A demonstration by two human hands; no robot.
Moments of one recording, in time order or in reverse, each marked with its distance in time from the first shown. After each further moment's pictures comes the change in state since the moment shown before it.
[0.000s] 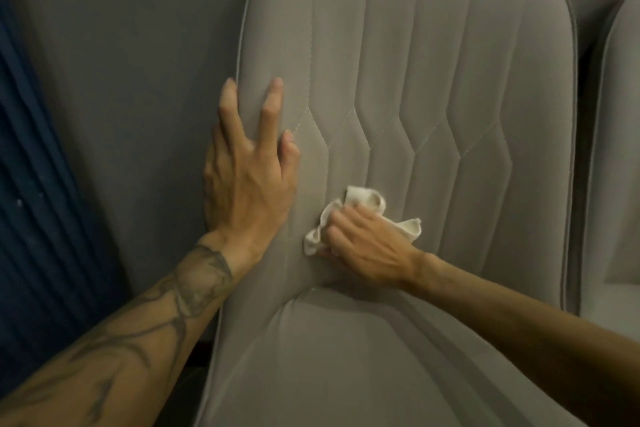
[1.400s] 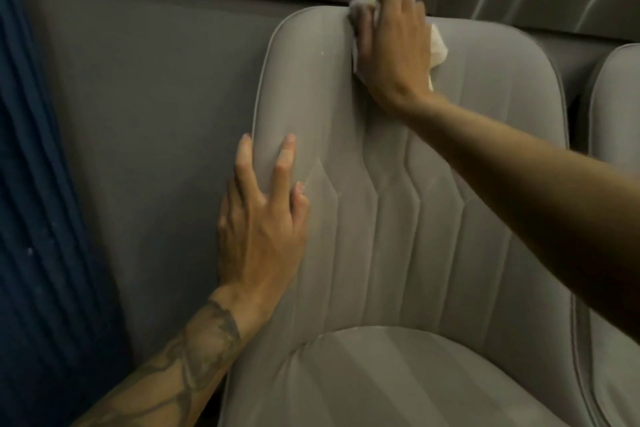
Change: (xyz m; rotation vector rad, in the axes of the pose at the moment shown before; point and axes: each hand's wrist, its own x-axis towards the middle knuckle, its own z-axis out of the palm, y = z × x) left_hand -0.001 -0.001 -0.001 -0.049 -0.017 -0.008; right_hand 0.187 0.168 -0.122 -0.139 0.521 0.771
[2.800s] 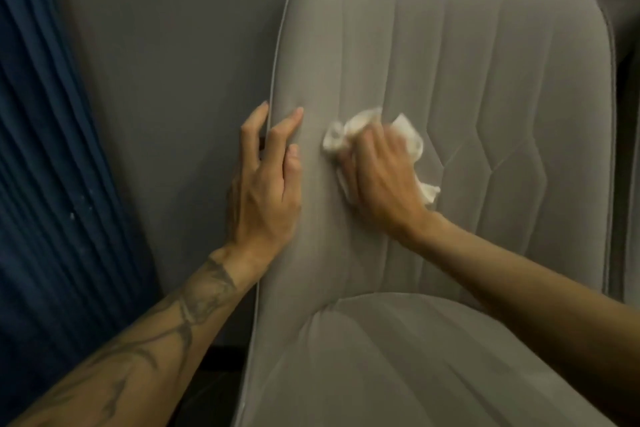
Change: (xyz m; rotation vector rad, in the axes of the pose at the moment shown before) left_hand 0.003 -0.036 0.002 -0.344 0.054 0.059; right_hand -0.186 -0.025 -0.004 0.141 -0.188 -0.329
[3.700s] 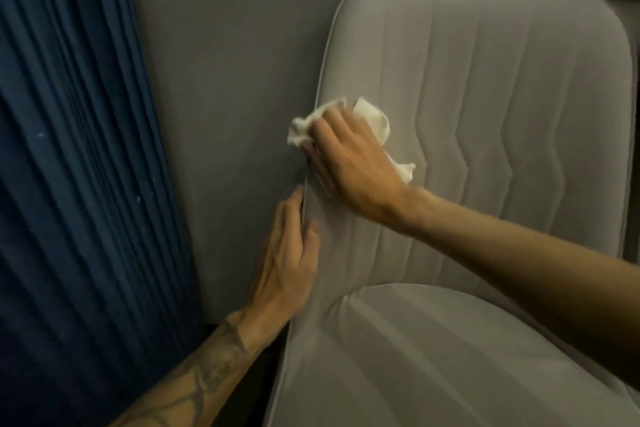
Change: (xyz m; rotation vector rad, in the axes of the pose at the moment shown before) left_hand -0.086 0.000 -0.041 -0.251 -0.307 -0.386; right_hand 0.063 -0.074 -0.019 0.136 -0.154 -0.176
